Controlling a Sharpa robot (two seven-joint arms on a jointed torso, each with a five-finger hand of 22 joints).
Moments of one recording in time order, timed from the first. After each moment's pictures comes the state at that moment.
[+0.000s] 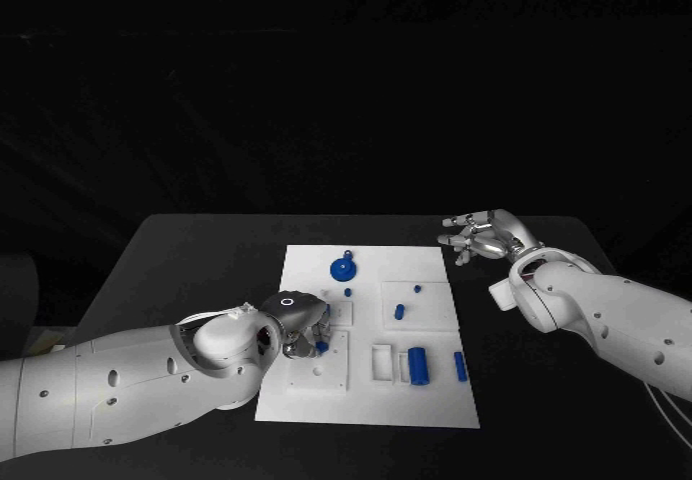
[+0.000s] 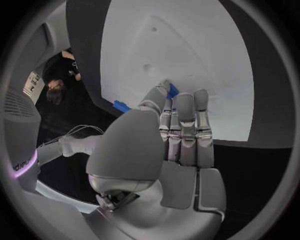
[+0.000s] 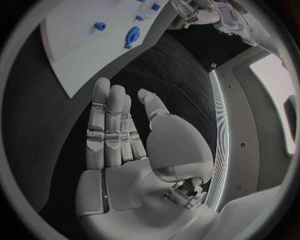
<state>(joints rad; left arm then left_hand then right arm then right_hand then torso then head) 1.18 -0.80 -0.23 1.62 -1.67 -0.29 -0.31 1.51 -0.07 0.10 -0.07 0.28 1.24 0.07 0.06 0.07 1.33 0.02 0.06 0.06 1.32 -0.06 1.06 0.38 0.05 1.21 -0.07 0.29 1.31 1.04 -0.75 0.18 1.20 -0.82 -0.43 0.16 1.23 0.00 0.00 -0.21 0.56 0.93 0.12 0.06 0.06 1.13 0.01 0.76 0.52 1.41 -0.06 0.51 0.75 0.08 1.47 -0.08 0.10 0.68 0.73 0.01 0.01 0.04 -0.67</state>
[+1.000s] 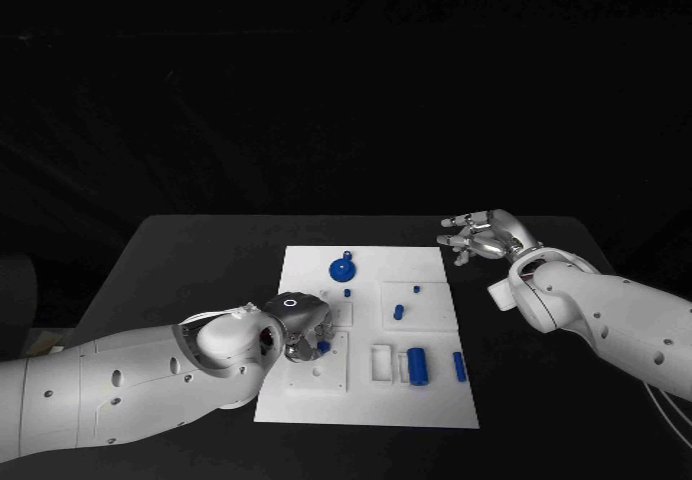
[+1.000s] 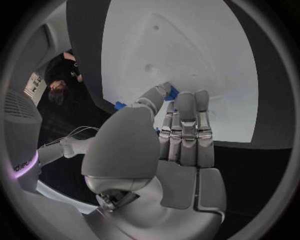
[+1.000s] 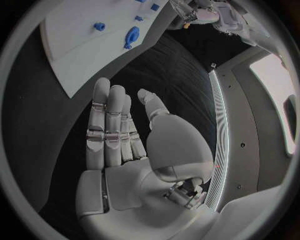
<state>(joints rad) 1.18 -0.78 -0.23 1.61 -1.68 -0.27 -0.30 1.44 -0.15 0.30 -0.05 0.30 1.11 0.10 0.06 0.06 1.21 0.05 0.06 0.06 1.34 -0.03 1.04 0.37 0.09 1.18 -0.05 0.35 1.31 1.04 -0.76 0.18 1.21 -0.82 -0.43 0.16 1.23 0.00 0.00 -0.21 0.57 0.93 0.12 0.06 0.06 1.13 0.01 0.76 0.52 1.41 -0.06 0.51 0.75 0.08 1.47 -0.08 0.10 0.68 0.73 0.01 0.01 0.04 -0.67</state>
